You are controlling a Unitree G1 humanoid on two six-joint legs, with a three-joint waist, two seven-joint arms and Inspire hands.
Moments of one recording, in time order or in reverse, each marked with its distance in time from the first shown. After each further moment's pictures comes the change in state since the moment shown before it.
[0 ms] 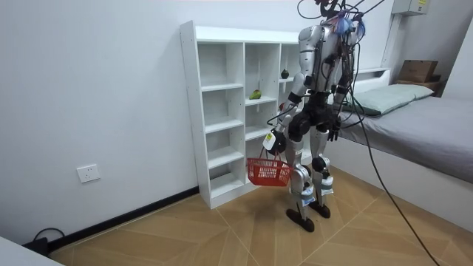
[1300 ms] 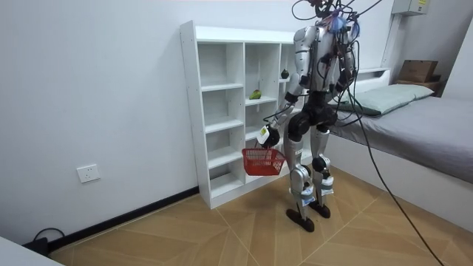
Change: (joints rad) left arm -0.016 -0.001 -0.003 -0.047 -0.078 -0.168 0.084; right arm 0.132 0.010 -0.039 -0.677 0.161 -0.189 -0.185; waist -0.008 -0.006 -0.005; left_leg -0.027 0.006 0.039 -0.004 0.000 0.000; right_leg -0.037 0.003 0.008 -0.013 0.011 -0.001
